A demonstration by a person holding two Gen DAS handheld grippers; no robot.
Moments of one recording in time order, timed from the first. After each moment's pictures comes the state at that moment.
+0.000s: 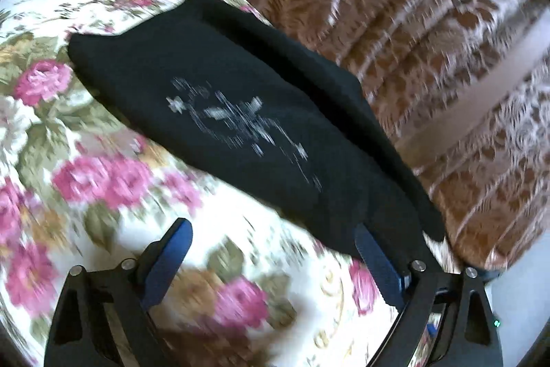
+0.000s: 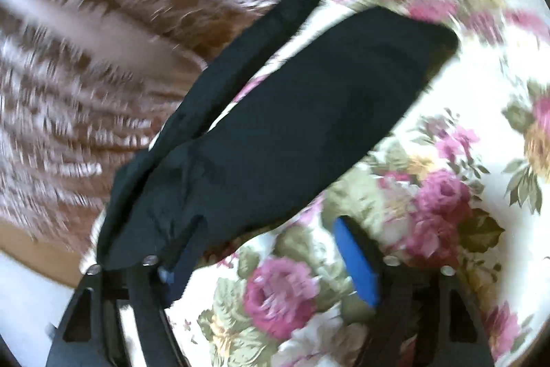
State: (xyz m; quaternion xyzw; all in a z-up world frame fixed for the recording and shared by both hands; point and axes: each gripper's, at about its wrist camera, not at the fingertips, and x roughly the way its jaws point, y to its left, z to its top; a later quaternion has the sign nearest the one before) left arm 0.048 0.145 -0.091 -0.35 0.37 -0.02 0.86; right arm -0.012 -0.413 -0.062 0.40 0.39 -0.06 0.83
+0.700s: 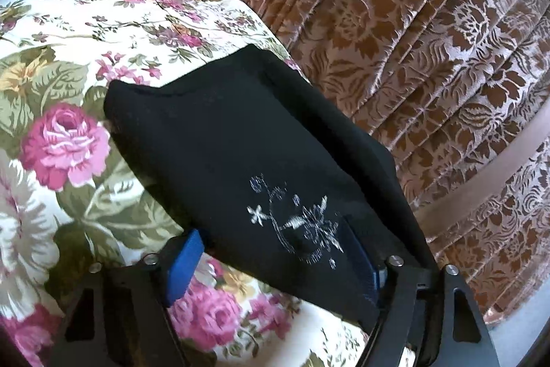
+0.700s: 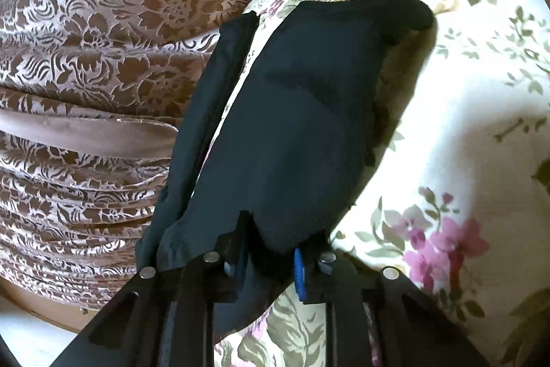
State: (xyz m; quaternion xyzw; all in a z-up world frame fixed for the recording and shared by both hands) left arm 0.077 0.223 -0.116 -0.40 0.29 0.04 0.87; right arm 0.025 -0.485 -0.104 0.52 0.33 -0.07 0.79
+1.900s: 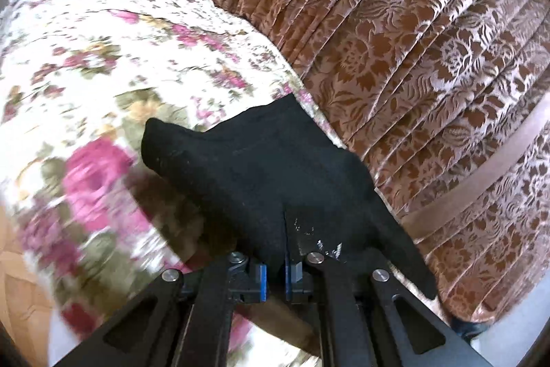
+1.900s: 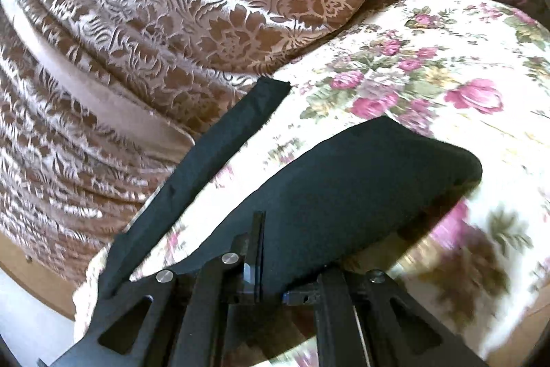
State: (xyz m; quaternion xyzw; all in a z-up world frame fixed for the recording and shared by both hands) left arm -0.036 0.262 -0.098 -0.40 0.28 0.05 0.87; right arm -0.067 -0.471 -0.024 0.35 0.29 -0.10 0.88
